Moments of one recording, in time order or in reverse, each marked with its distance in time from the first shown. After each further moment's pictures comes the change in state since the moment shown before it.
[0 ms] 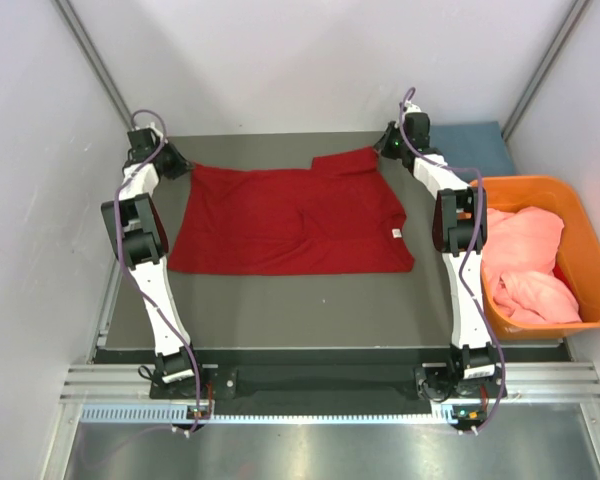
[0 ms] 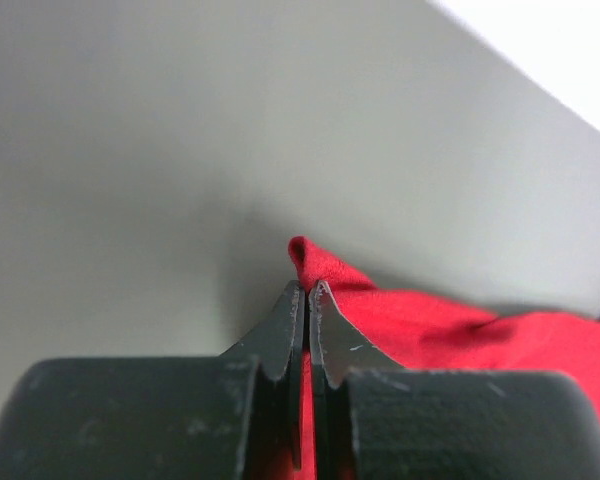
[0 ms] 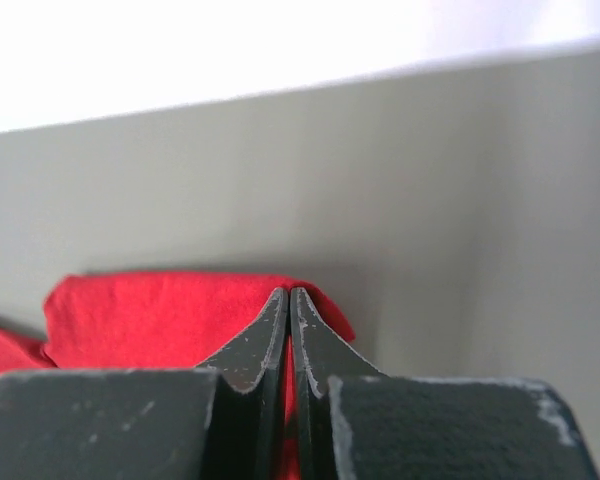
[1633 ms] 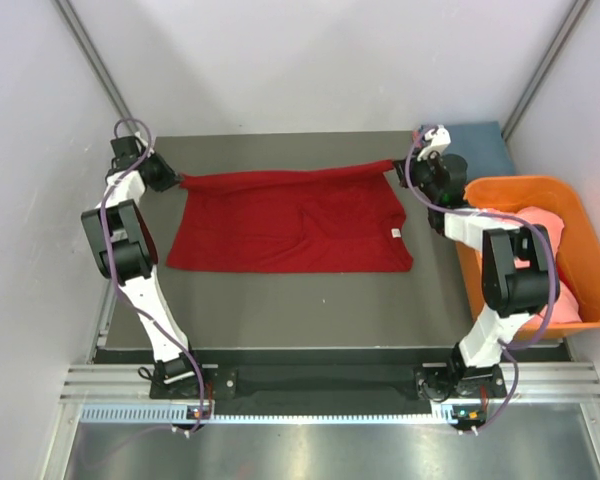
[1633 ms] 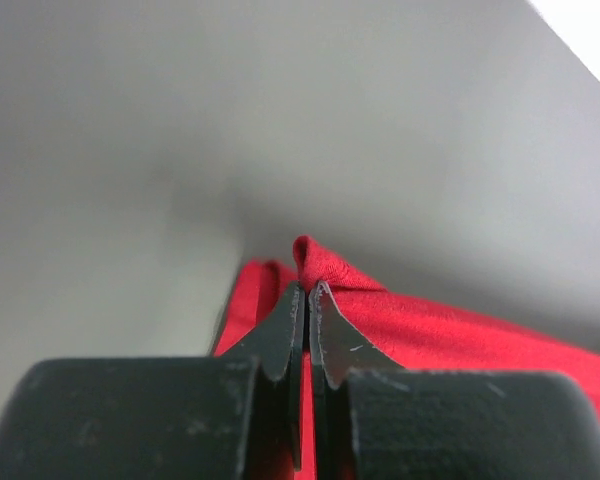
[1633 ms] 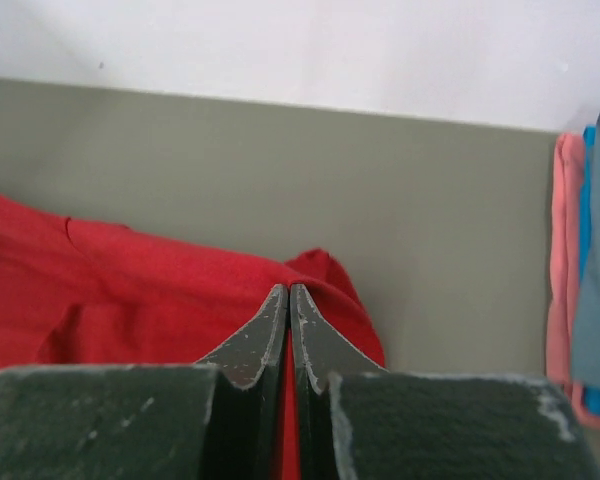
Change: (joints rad) left arm 0.050 -0.267 -0.284 -0.032 -0.015 -0.002; right arm -0.005 -0.833 -1.184 0.731 -0.039 -0.243
